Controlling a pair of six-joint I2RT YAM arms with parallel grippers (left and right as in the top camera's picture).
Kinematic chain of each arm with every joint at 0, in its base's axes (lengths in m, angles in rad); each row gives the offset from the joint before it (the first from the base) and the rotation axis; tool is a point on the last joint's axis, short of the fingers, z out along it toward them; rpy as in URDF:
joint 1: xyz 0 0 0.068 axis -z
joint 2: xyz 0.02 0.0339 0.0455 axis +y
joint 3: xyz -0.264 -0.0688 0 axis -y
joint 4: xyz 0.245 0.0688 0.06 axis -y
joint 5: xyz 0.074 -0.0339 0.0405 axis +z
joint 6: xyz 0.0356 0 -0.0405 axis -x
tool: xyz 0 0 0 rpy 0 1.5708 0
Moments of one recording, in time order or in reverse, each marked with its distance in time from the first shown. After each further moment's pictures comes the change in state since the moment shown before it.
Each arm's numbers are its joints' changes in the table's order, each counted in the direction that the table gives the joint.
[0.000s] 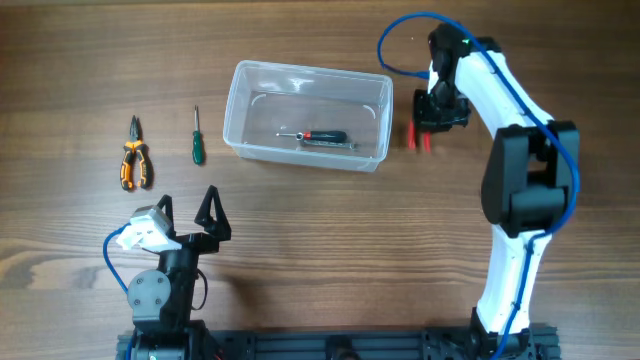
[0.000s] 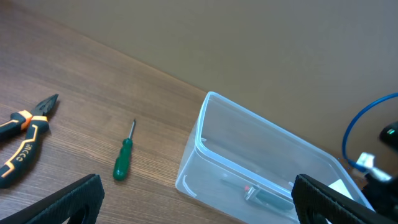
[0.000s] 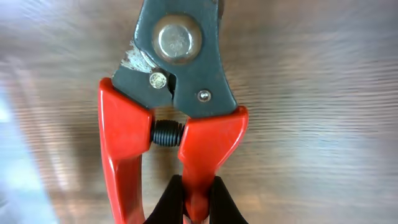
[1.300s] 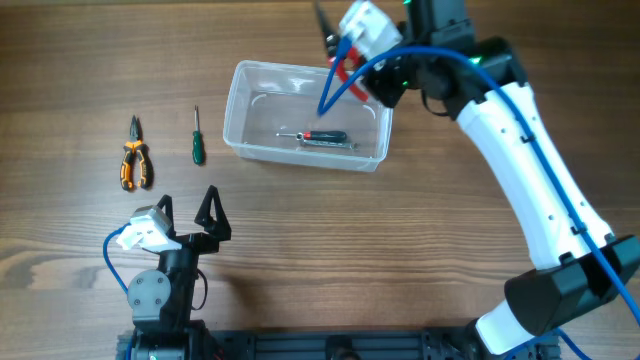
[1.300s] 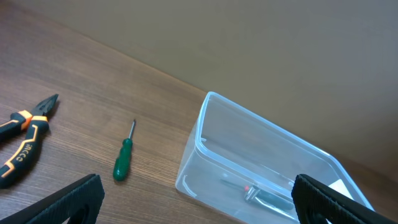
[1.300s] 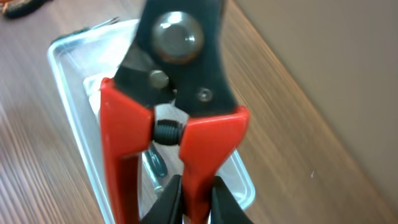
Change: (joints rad) left arm 0.000 0.000 0.000 0.000 0.000 0.000; right arm -0.285 -0.476 0.013 0.197 0.236 0.837
